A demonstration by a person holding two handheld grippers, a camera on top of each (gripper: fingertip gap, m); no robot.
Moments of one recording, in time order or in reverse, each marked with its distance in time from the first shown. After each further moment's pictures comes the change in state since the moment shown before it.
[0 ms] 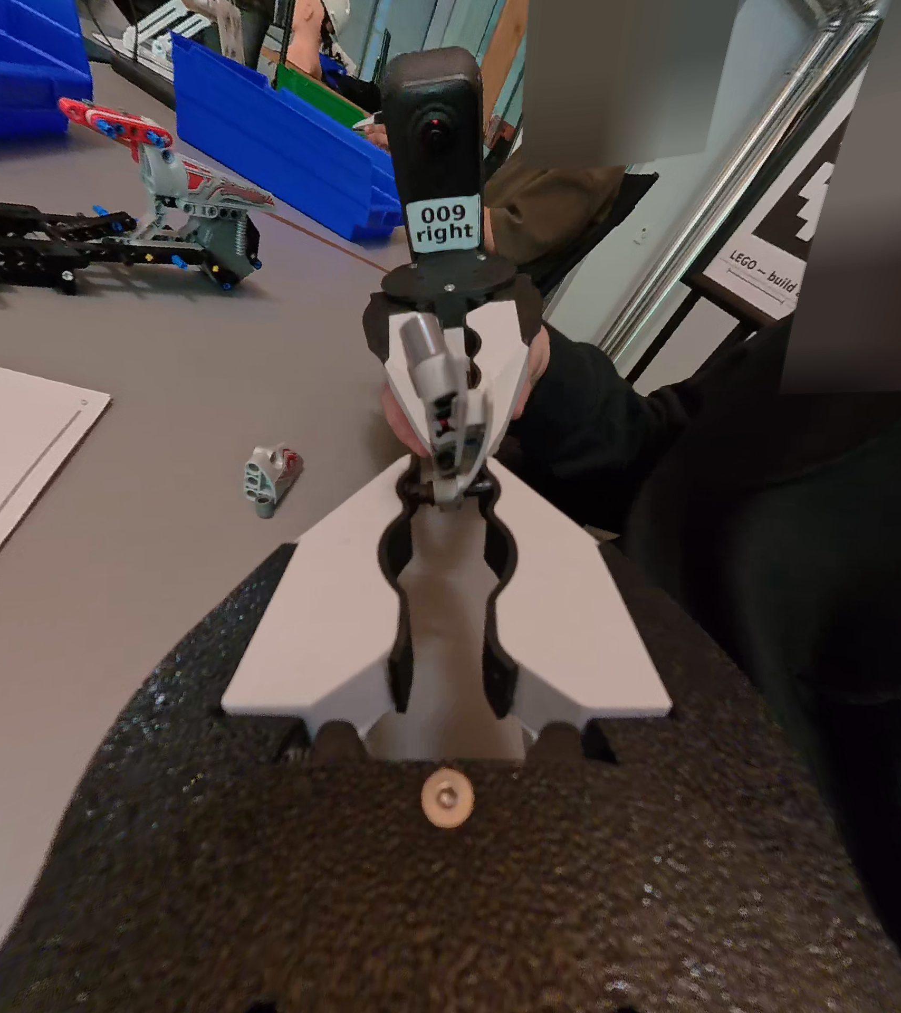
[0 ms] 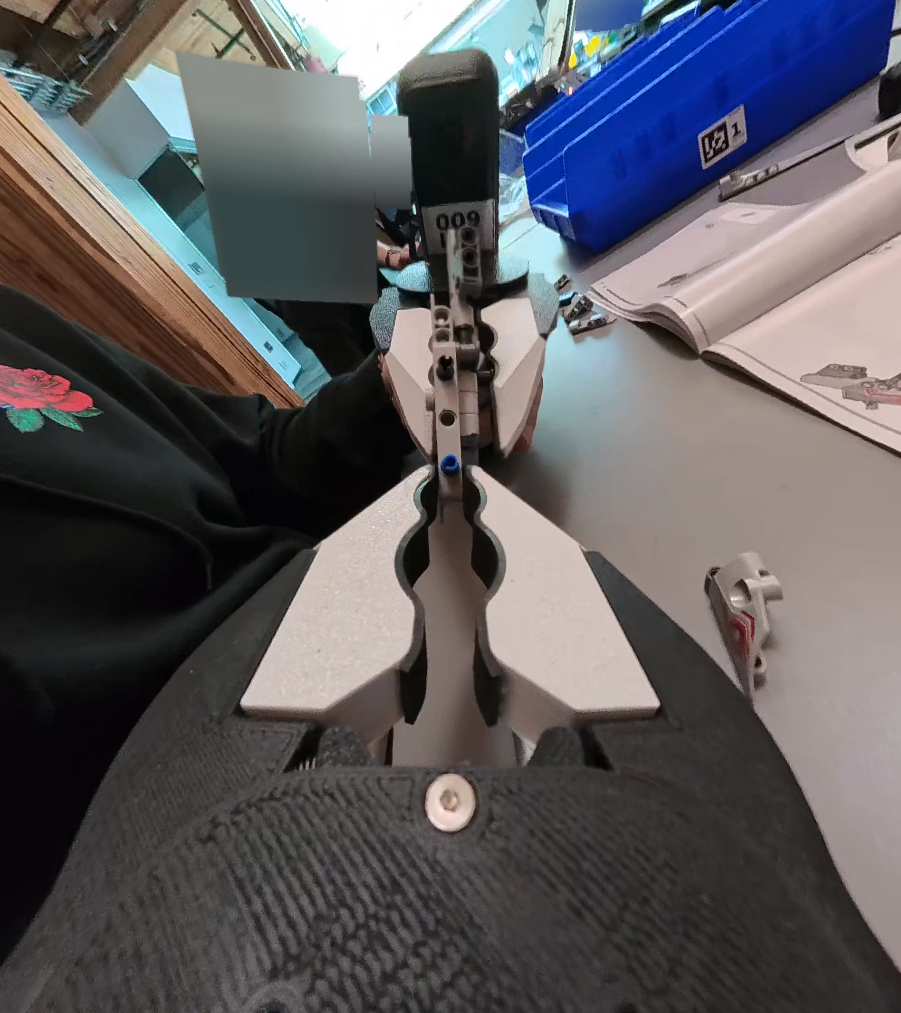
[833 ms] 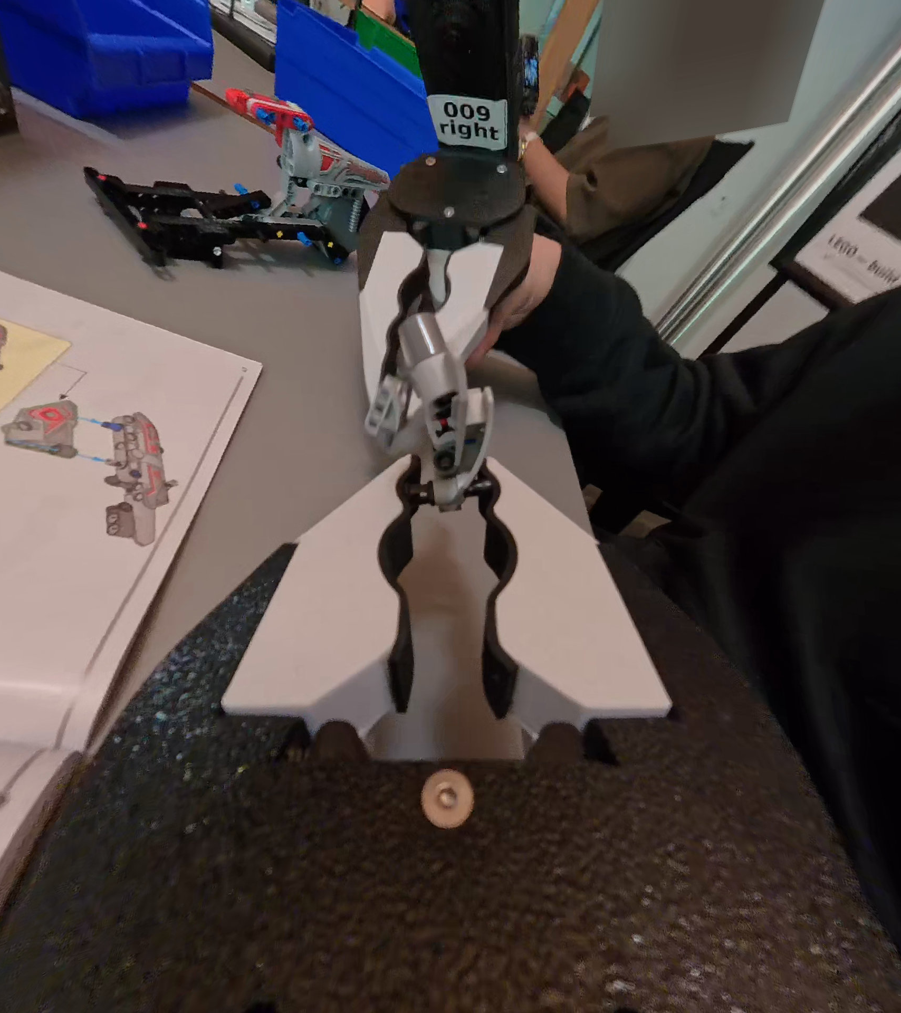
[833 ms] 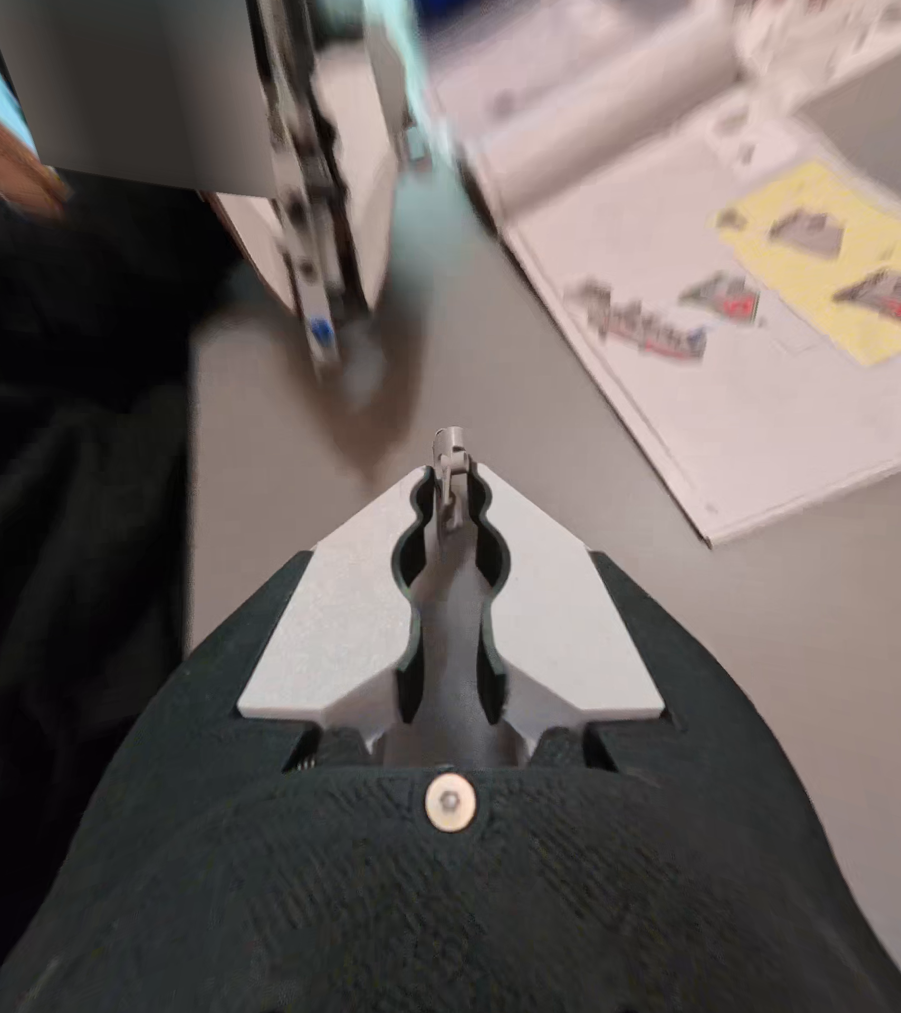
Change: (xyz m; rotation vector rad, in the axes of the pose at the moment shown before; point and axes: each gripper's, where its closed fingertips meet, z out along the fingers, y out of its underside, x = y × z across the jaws) left arm -0.050 -0.005 -0.029 -0.063 -0.108 -0.033; right arm 0.092 0.008 -0.025 -0.373 0.227 -0.125
